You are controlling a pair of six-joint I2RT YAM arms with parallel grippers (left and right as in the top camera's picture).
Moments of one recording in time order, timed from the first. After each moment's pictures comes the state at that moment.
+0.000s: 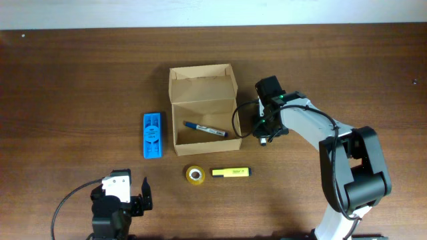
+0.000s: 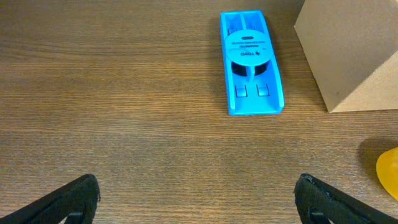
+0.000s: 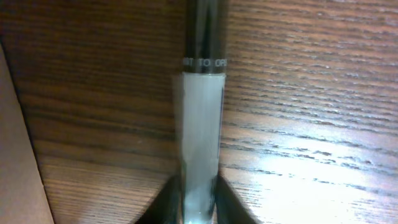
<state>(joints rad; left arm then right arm) -0.02 0.01 0.20 -0.82 -0.09 -0.02 0.30 1.93 1.20 -0.70 -0.05 0.24</state>
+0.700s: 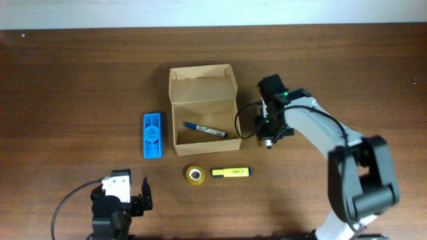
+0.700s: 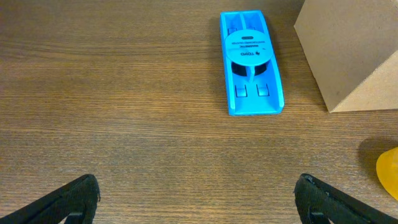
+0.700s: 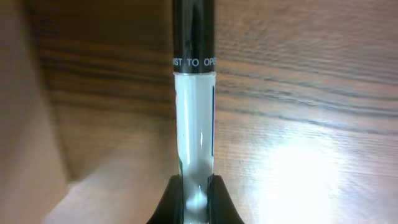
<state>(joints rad) -0.02 0.01 0.20 -0.82 -0.09 -0.02 0.30 1.83 1.24 -0.87 -0.02 0.24</state>
